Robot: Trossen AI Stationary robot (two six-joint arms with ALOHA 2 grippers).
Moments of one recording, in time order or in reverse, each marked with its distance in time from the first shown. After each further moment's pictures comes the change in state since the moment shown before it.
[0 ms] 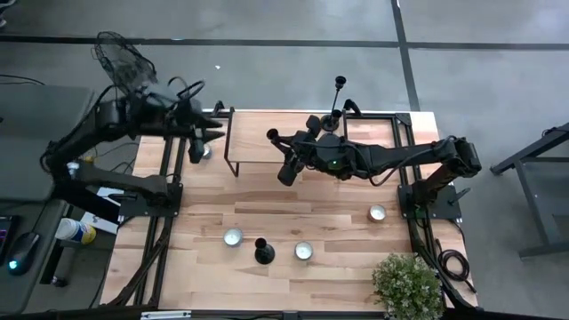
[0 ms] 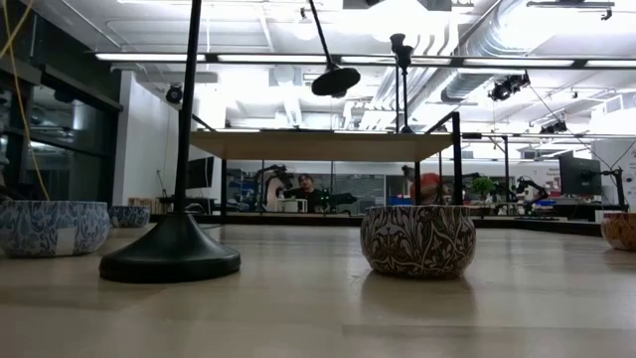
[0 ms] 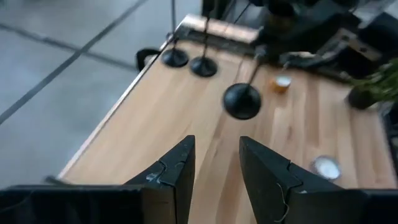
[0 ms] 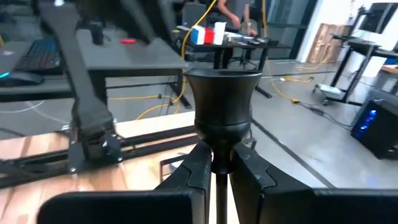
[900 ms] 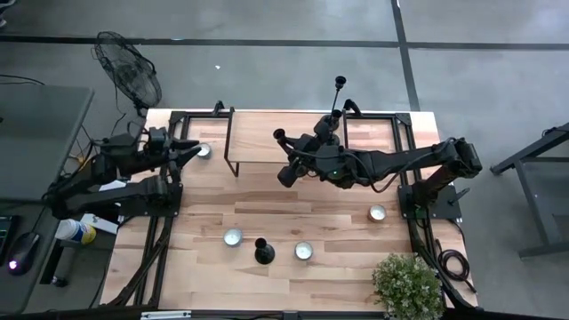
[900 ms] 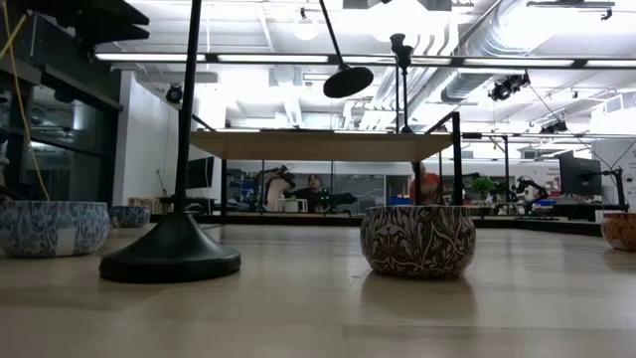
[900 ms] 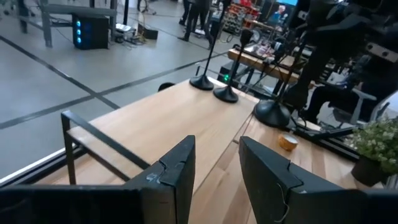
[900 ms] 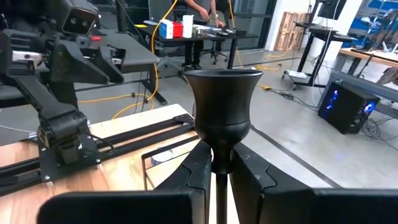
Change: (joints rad) left arm 0.000 -0.774 -0.825 0.421 -0.135 -0.208; right arm 0.051 0.000 -0.001 -0.053 0.191 0.092
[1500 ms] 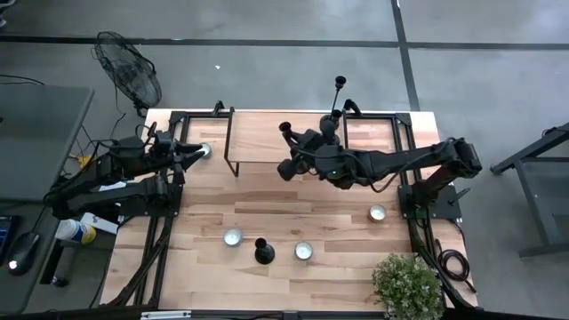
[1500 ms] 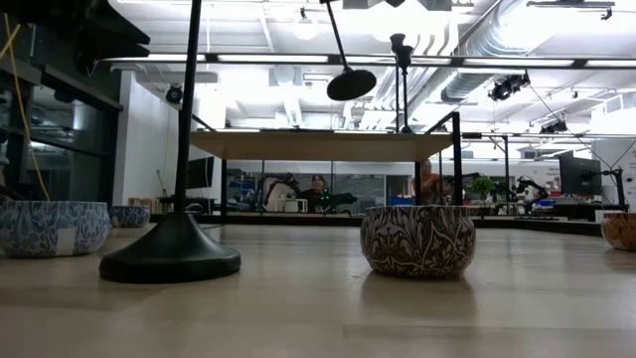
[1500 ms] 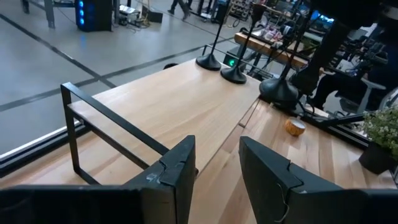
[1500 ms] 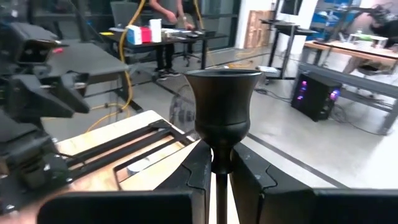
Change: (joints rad) left arm 0.000 -0.006 -0.050 -0.024 -0.006 -0.026; right arm 0.001 0.011 0.000 -0.001 0.135 0.072
